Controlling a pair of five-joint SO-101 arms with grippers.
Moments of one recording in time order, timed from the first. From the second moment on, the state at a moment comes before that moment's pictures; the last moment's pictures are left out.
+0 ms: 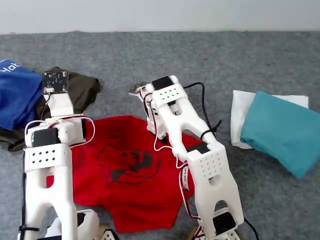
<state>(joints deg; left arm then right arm) -13.1 -31.7 42.9 60.4 1.2 -27.1 47.0 -34.3 96.3 21.1</state>
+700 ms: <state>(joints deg) -13.1 -31.7 42.9 60.4 1.2 -27.5 34.1 -34.3 100.3 26.8</state>
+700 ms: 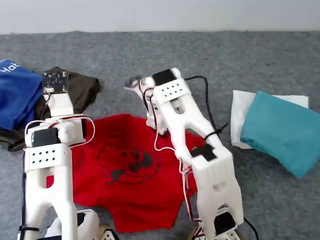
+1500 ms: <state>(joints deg) -13.1 -31.6 41.4 60.9 1.2 -20.6 11.7 -28.8 95.4 22.8</state>
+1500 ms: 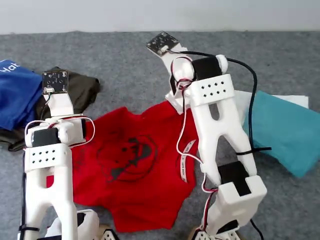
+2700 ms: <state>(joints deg) -9.2 -33.7 -44.8 99.5 14.5 -6.8 -24.1 -55.8 63.5 11.5</state>
